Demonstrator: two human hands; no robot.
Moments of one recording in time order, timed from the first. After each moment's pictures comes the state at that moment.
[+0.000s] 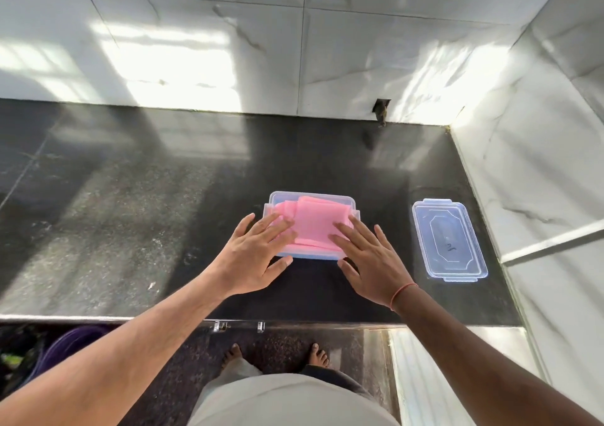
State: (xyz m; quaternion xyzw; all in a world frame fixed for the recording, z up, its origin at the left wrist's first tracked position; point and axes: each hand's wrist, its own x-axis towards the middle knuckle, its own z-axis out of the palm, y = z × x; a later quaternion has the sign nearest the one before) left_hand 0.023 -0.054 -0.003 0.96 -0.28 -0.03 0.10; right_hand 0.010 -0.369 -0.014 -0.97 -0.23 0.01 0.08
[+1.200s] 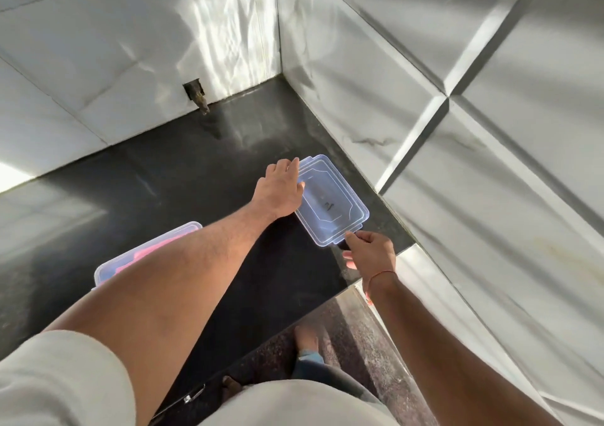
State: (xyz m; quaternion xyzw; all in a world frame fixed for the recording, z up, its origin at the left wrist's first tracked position) left_hand 0.171 -0.434 -0.038 0.92 -0.32 -0.21 0.10; right_hand -0.046 -0.529 -0.036 -0.60 0.58 -0.05 0.55
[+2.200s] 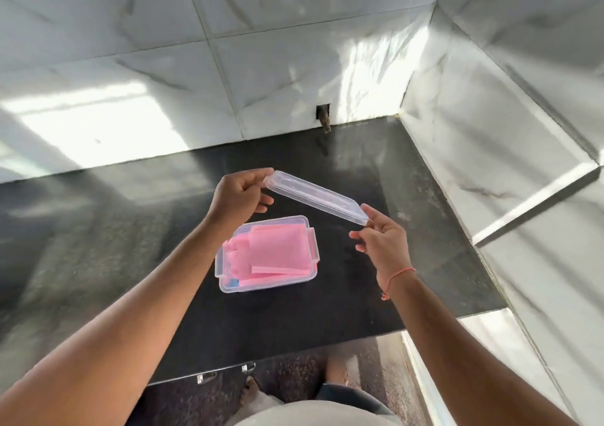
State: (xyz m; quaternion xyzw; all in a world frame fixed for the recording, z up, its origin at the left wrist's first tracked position) left_hand 0.167 -0.166 0.076 0.84 0.01 -0.08 0.54; right_hand 0.047 -0.423 0.020 -0.65 0.32 -0.03 0.69
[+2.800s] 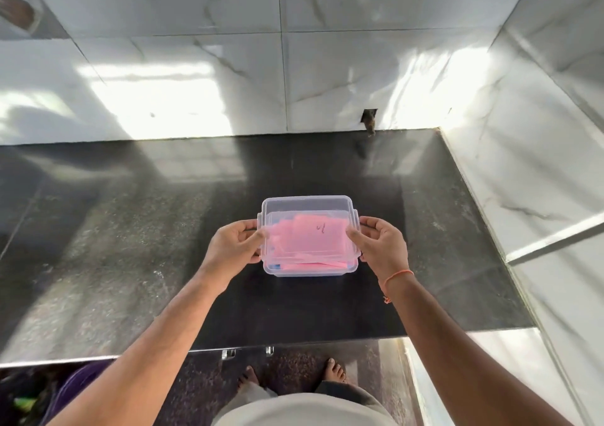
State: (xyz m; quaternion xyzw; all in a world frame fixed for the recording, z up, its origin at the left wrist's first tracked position) left_hand 0.068 -0.050 0.031 0.76 0.14 -0.14 0.61; right_hand 0.049 -0.345 0.021 -0.76 0.25 0.00 0.60
